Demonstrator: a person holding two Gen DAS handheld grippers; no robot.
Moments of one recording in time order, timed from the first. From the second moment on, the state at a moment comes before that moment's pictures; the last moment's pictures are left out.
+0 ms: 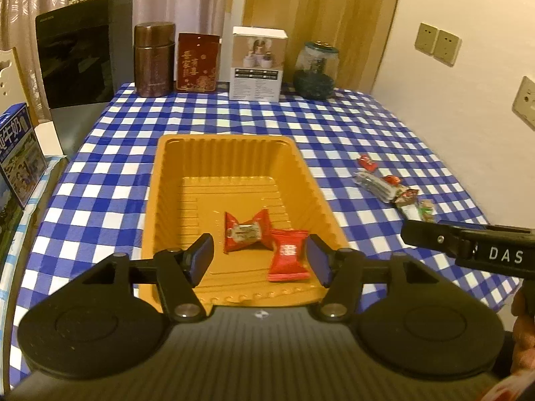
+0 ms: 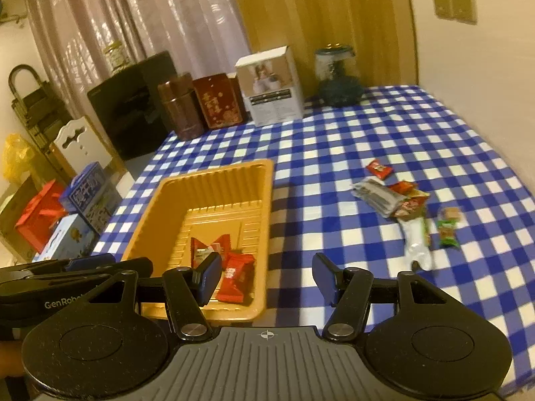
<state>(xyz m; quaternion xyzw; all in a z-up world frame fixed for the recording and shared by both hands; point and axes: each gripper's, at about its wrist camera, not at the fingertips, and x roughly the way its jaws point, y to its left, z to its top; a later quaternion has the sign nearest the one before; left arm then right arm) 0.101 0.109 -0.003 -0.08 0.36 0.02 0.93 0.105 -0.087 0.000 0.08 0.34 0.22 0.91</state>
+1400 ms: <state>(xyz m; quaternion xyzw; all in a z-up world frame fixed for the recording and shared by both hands) 0.085 -0.015 0.004 -0.08 0.35 -0.06 0.93 0.050 -0.230 0.006 0.11 0.33 0.04 0.94</state>
